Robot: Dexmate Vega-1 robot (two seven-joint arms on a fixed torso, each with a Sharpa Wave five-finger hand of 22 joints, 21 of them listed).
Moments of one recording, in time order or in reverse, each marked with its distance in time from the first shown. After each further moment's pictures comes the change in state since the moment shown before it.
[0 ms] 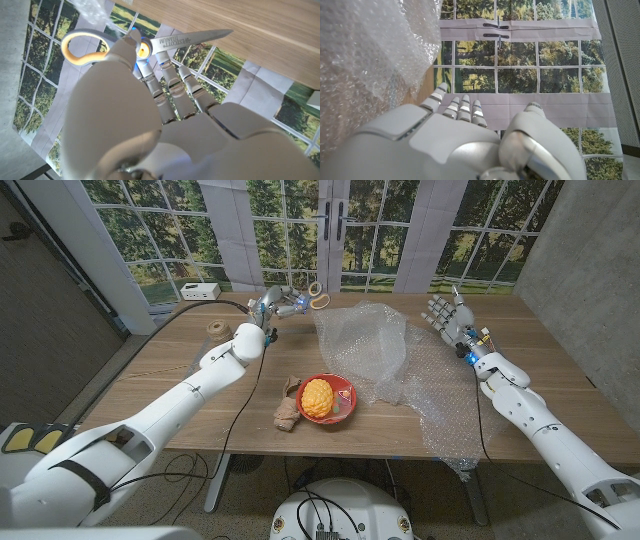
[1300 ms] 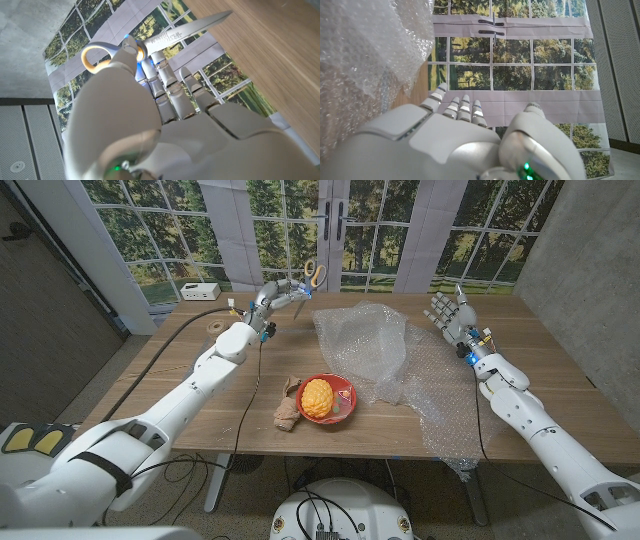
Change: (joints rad) left arm -0.033 -0.094 -0.095 0.246 -0.390 -0.341 -0.314; left_hand -0.025 0.058 -0.045 -0.010 -0.106 0.002 0.024 -0.019 -0.052 -0.046 0.013 -0.061 0.081 0.059 -0.027 -0.014 -0.006 0.003 0.000 -0.051 -0.029; right arm -0.009 0.017 0.003 -0.004 -0.006 0.044 -0.009; right_hand -0.009 0.001 0.009 -0.002 0.000 0.000 0.000 0.000 0.000 0.000 0.000 0.000 0.000 0.000 0.000 0.000 0.000 0.000 0.000 0.000 0.000
